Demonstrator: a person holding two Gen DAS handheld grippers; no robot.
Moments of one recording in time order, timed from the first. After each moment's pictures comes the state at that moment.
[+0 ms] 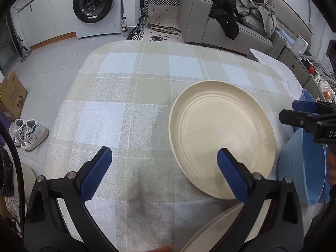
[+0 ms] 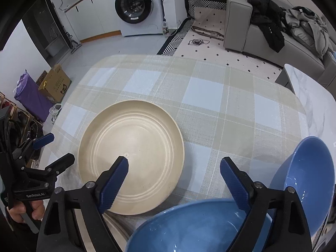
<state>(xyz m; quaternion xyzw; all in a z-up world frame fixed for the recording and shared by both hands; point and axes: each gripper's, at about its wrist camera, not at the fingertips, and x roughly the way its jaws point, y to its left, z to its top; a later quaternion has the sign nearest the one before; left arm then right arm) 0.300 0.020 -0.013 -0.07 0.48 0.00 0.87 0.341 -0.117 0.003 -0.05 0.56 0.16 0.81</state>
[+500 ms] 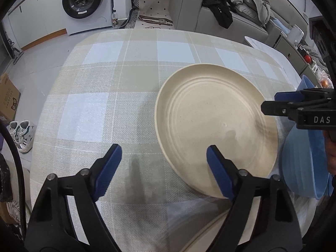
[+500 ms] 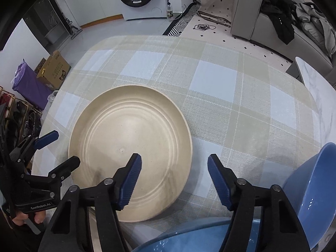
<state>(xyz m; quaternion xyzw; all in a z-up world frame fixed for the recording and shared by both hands) 0.310 0.006 -0.037 -0.06 0.51 -0.02 0.86 0.358 -0.102 -0.030 -0.06 0.60 0.17 0.78</state>
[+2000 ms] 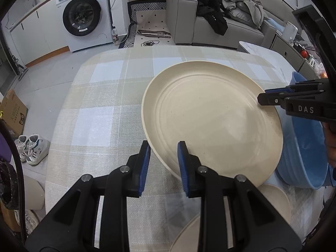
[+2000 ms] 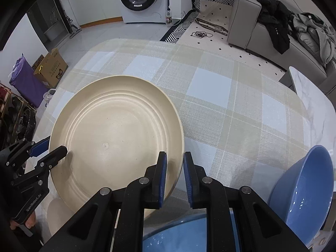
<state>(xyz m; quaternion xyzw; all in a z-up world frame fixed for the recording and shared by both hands) 0.275 -0.005 0.001 -0.02 0.47 -0.02 0.88 0.340 -0.100 -0.009 -0.09 0.57 0.16 0.80</state>
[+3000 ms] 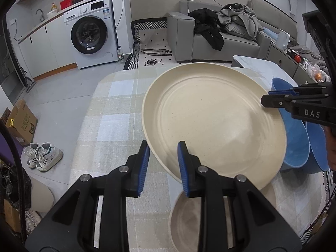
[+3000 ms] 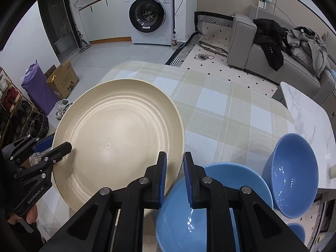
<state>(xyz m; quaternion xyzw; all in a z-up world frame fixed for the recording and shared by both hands) 0.159 -0.022 0.085 0.00 0.41 -0.01 0.91 0.259 -0.103 0.060 -0.08 0.50 0.17 0.85</state>
